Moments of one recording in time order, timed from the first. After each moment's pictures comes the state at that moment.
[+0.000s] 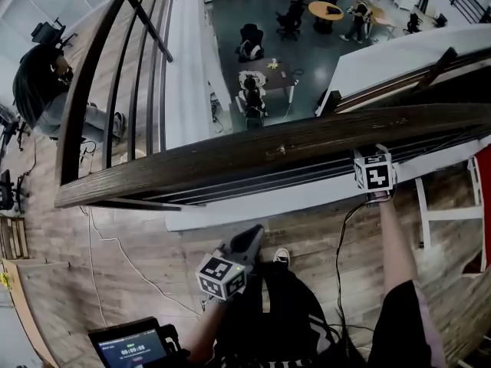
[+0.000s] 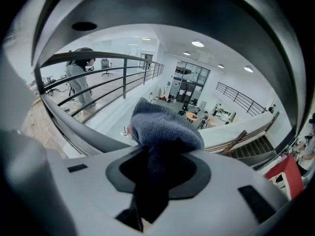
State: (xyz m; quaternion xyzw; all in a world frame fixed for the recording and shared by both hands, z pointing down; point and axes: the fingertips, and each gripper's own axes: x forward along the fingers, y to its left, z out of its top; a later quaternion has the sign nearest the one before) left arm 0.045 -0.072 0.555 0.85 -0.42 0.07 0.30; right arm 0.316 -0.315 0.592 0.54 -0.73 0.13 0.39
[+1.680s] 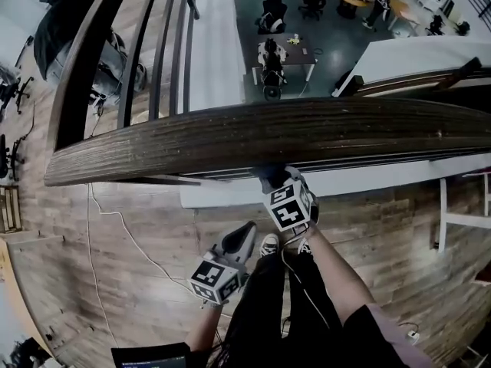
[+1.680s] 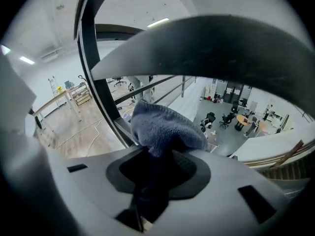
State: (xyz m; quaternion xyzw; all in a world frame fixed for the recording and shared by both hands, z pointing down) left arm -0.180 -0.032 0.656 0.81 -0.49 0.07 0.32; right arm -0.177 -0.163 0.743 0.31 -0.86 0.16 0.38
